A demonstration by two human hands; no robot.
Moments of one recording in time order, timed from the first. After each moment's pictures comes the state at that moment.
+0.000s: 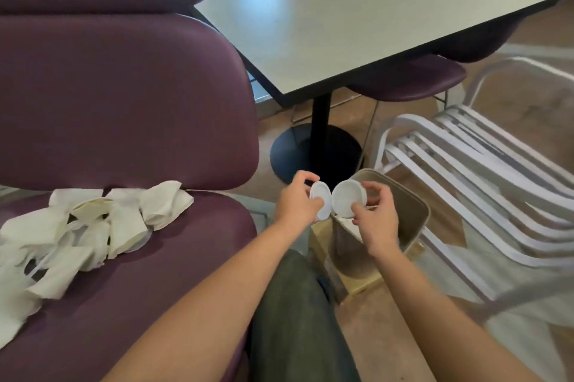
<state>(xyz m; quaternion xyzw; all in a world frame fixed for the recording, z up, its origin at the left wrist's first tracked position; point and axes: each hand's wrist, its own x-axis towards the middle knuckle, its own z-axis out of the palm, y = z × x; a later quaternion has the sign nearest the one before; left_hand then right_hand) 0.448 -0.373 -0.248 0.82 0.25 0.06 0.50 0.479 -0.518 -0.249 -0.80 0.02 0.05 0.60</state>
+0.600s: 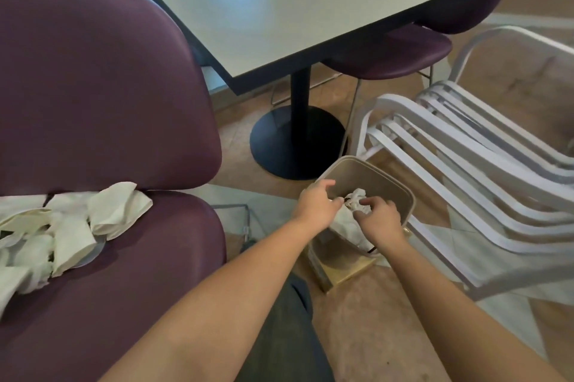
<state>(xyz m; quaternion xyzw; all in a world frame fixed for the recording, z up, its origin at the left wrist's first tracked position) 0.520 -0.434 -0.309 0.86 0.21 -0.05 0.46 0.542 -0.571 -0.310 -0.93 0.03 0.16 0.33</state>
